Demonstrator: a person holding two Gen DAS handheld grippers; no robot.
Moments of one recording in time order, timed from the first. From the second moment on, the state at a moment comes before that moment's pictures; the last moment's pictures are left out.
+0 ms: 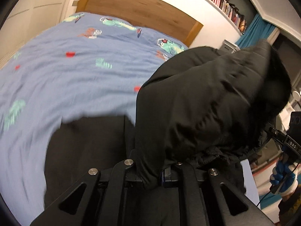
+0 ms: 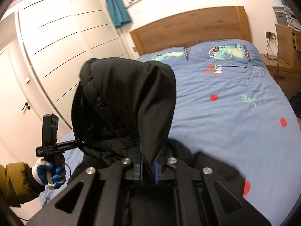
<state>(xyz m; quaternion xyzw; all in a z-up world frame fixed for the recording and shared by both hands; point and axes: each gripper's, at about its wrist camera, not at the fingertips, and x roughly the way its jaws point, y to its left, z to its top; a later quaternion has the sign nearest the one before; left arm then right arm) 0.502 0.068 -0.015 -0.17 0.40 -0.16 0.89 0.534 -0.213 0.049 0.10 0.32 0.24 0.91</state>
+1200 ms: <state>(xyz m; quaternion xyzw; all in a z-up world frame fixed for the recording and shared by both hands) 0.330 0.067 -0.067 -0.06 0.38 -0.14 0.91 0.343 -0.240 -0.067 0.09 0.32 0.14 0.93</state>
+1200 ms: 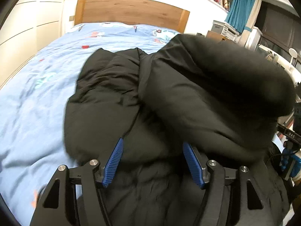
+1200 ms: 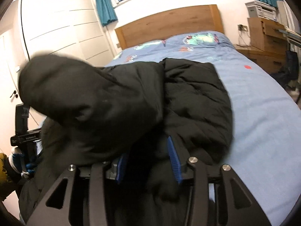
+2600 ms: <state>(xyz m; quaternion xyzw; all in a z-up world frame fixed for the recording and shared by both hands) 0.373 -0.027 -0.109 0.02 0.37 -0.10 0.92 0.385 -0.171 -0.115 0.03 0.40 0.14 0.91</state>
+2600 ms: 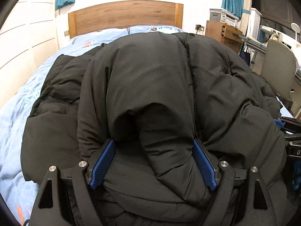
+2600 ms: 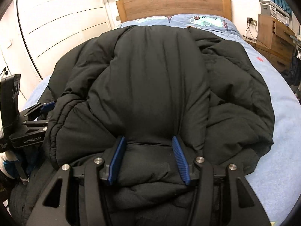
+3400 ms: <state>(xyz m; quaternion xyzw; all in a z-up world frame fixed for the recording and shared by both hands) 0.217 0.012 0.054 0.07 0.30 -0.03 0.95 0.224 -0.197 0.016 0.05 0.39 0.07 0.92</state>
